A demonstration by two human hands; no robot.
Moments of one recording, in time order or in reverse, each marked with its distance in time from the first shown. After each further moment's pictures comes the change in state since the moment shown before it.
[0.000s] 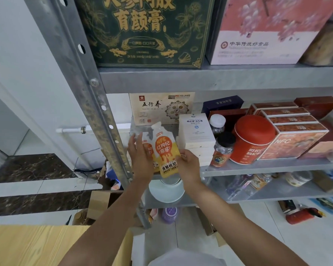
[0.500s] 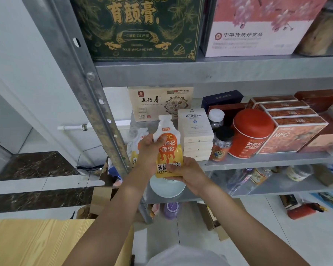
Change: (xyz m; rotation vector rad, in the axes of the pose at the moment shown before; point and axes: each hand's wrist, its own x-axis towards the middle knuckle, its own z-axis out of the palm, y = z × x) left_hand -0.005 0.080 -0.027 -0.696 -0.337 -0.609; right_hand -0.021 0.004 -0.028 0.310 -0.511 0.208
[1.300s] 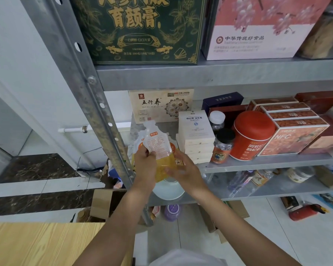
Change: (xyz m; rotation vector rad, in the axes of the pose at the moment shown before) left_hand -0.009 -0.021 -0.010 0.133 0.233 0.133; right_hand 0.002 0.015 0.003 -0.439 0.165 -0.265
